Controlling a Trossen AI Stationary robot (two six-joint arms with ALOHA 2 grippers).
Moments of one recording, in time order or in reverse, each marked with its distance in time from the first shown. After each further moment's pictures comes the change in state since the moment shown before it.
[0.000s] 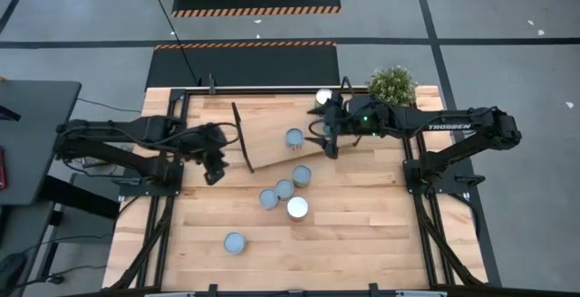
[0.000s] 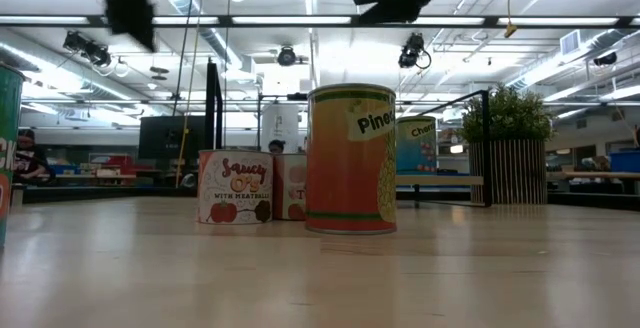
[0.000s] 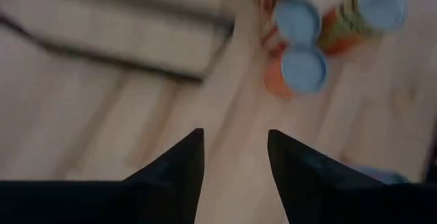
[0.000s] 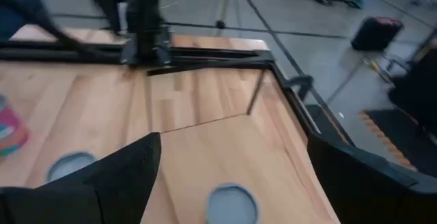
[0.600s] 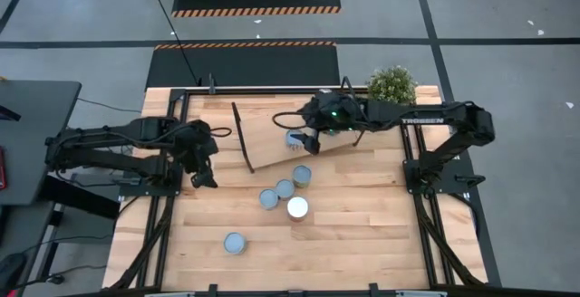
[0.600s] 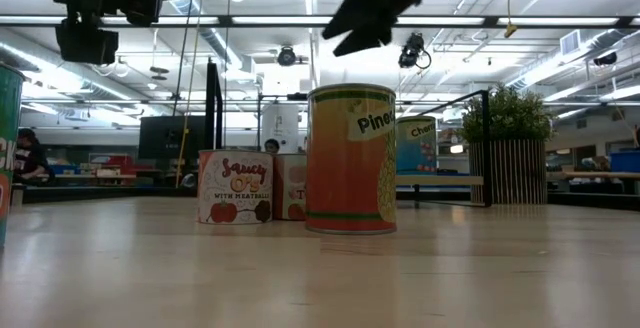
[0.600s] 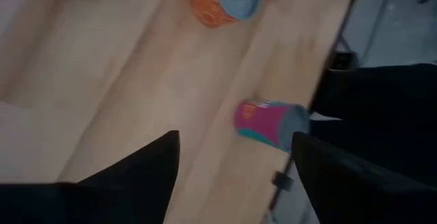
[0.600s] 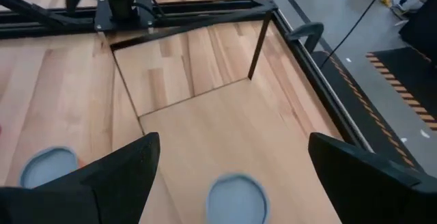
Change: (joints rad) left arm 0.159 -0.120 -0.181 0.041 0.517 -0.066; right arm -0.037 0.260 0.231 -0.172 0.008 0.095
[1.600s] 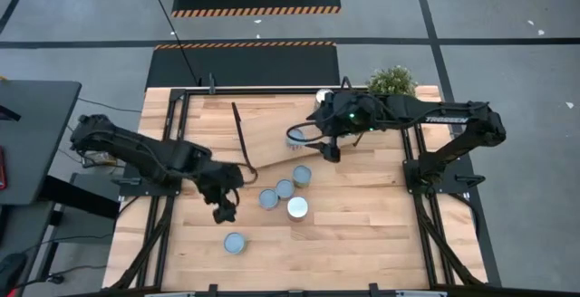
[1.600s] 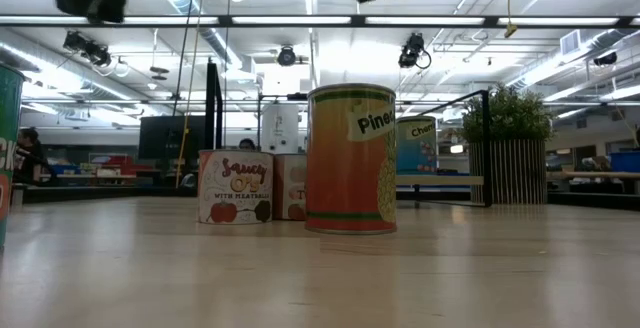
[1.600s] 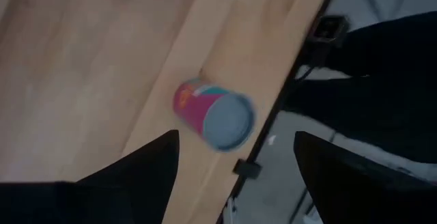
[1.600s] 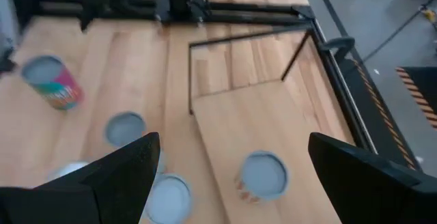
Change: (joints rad) left arm -0.460 0.403 0.275 0.109 -0.143 -0.345; right arm 0.122 -0.121 0.163 -0.340 -0.030 -0.038
